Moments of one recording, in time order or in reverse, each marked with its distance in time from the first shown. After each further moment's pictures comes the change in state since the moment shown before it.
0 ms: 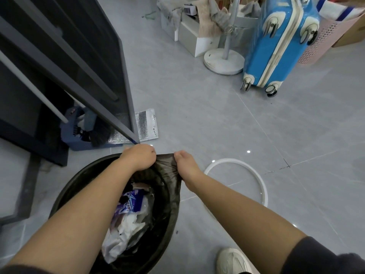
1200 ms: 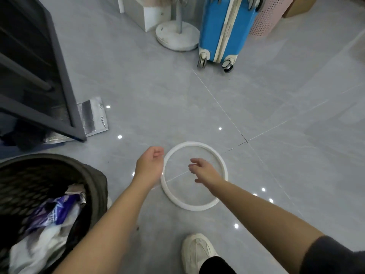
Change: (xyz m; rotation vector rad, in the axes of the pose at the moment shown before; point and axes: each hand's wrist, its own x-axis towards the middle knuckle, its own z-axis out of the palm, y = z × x) left_hand 0.006 0.159 0.108 -1.046 0.150 -0.051; right_hand -0.014 0.094 -0.193 -0.162 0.133 0.197
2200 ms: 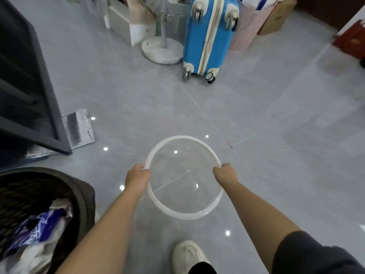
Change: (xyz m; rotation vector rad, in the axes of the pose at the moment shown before) left_hand 0.014 -0.012 0.008 0.131 -0.039 -0.224; right_hand 0.002 0.019 -0.079 -0.200 0.467 0.189
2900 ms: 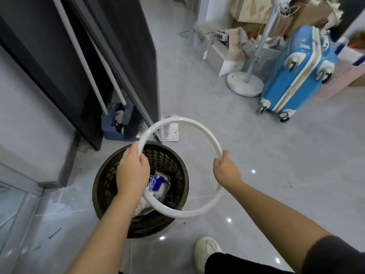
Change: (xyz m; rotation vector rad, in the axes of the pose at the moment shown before) left_hand -0.158 -0.048 -0.240 0.148 0.757 0.276; right_hand -0.197 -0.147 0.093 -0.357 -0.061 -0.630
